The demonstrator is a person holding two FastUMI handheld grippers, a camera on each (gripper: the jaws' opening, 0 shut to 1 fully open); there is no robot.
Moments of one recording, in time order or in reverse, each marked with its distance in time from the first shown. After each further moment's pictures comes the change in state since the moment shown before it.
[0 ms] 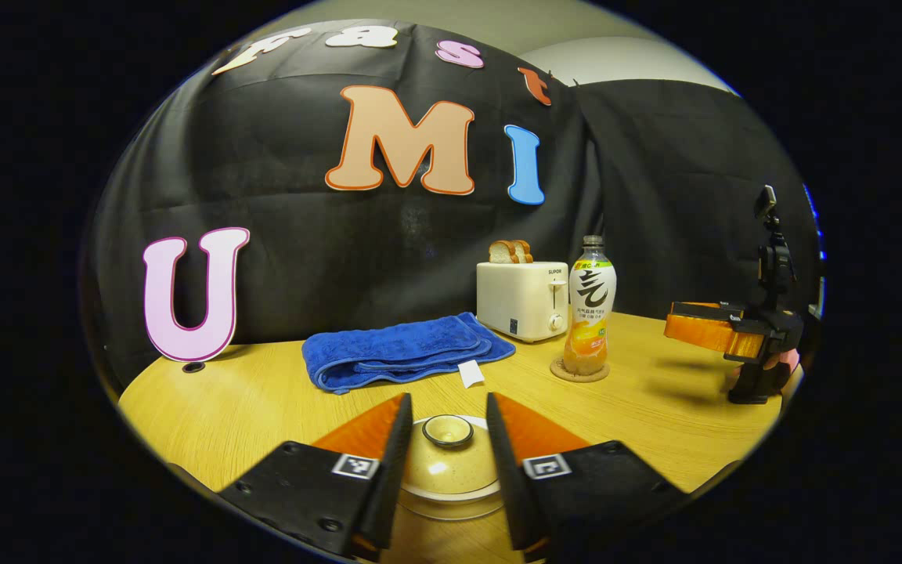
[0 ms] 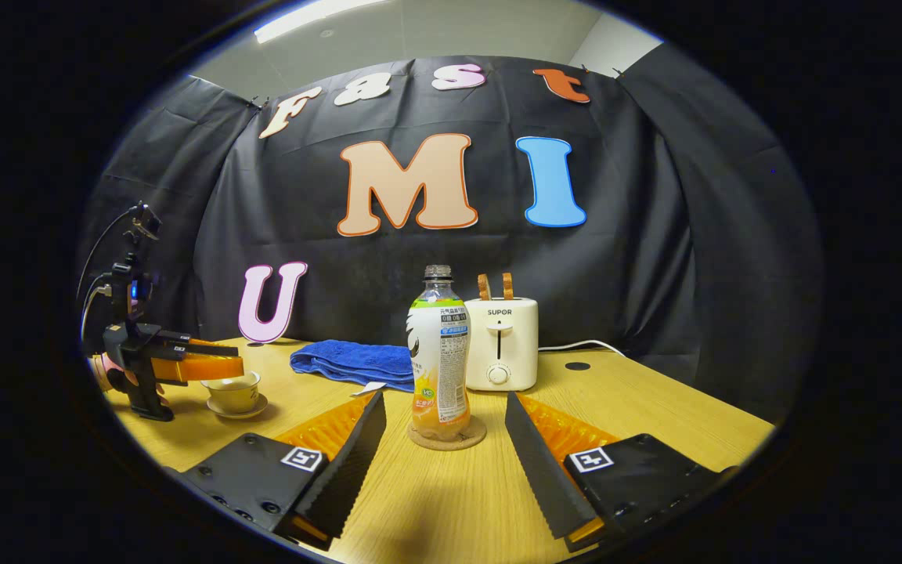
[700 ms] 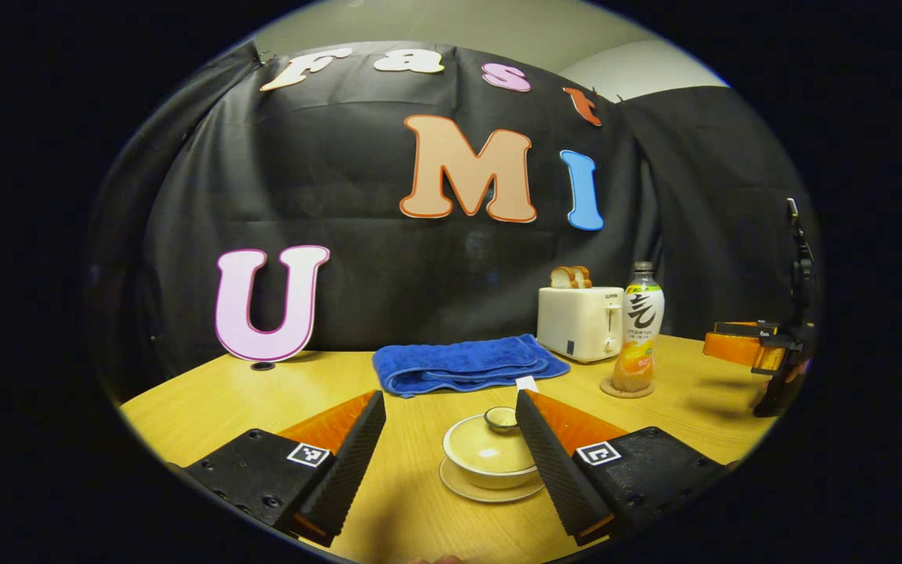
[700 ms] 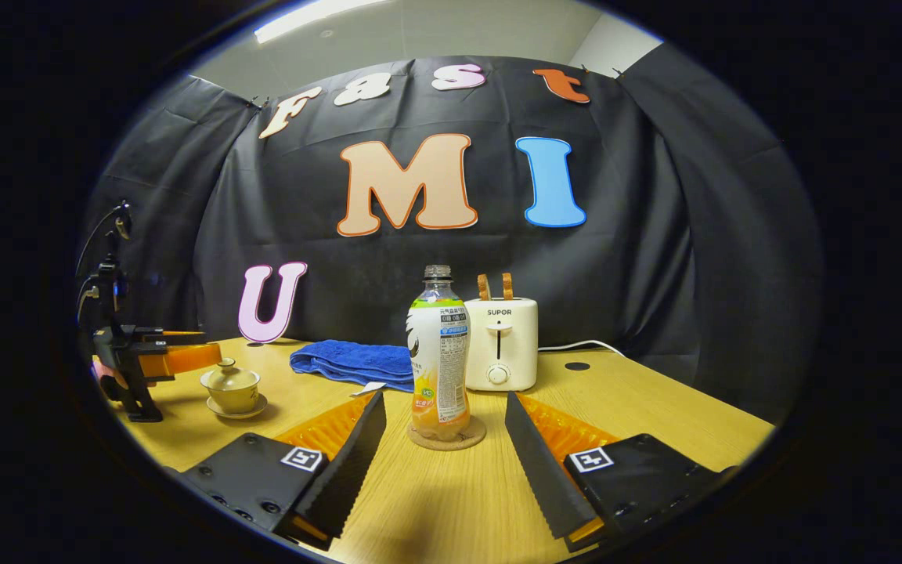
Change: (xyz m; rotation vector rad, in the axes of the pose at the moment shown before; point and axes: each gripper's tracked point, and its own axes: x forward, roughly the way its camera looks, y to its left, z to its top) left arm -0.057 0.041 0.010 -0.018 -0.089 0.296; right arm 0.000 0.000 0.000 0.000 0.000 -0.001
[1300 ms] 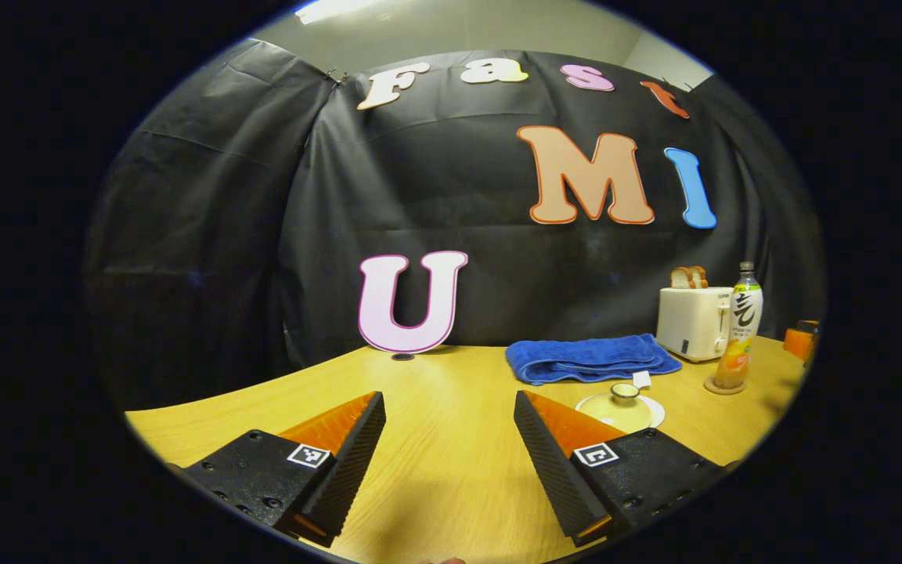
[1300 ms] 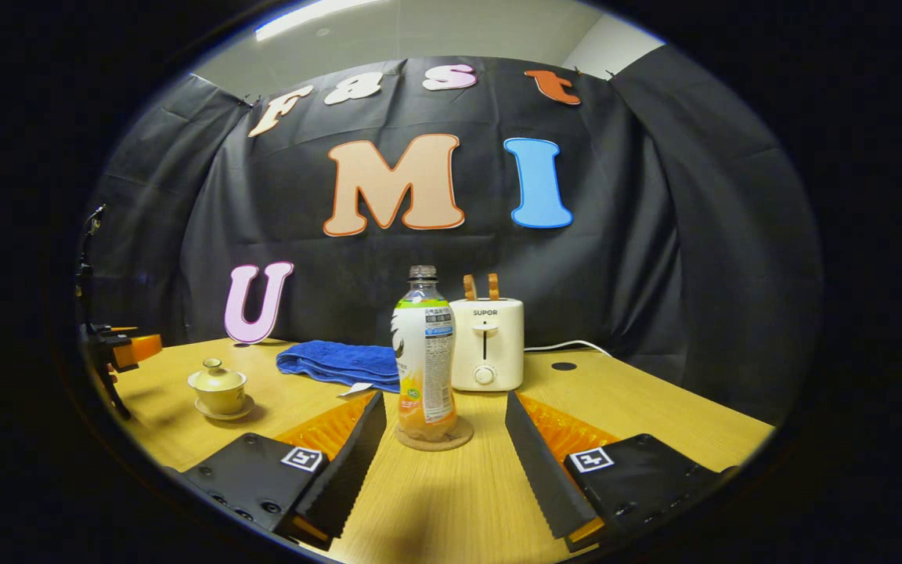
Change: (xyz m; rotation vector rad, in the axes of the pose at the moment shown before) left arm -0.071 0.087 0.001 0.016 0.001 0.486; right arm -0.001 -0.017 0.001 -0.004 -0.005 -0.092
